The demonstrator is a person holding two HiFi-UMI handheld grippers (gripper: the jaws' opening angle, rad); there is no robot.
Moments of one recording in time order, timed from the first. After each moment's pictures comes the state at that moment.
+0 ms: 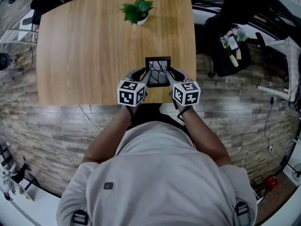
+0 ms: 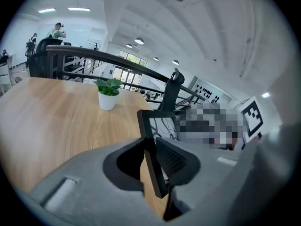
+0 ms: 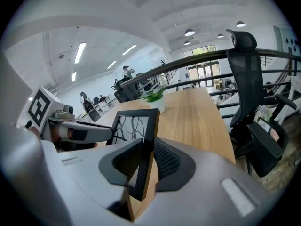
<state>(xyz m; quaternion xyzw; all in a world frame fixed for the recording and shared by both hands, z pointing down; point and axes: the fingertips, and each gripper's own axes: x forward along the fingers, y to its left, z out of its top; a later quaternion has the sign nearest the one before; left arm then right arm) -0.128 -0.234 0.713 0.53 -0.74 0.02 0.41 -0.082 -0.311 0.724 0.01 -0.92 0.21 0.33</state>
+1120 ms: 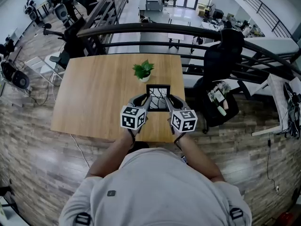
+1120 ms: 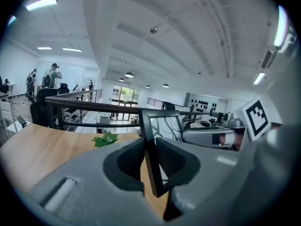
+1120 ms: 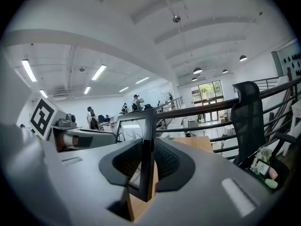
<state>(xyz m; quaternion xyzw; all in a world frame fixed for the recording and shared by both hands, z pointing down) -0.140 -0.246 0.522 0.55 -0.81 0.01 0.20 -0.090 -0.325 0.522 0.02 -0.98 0.13 0.14</state>
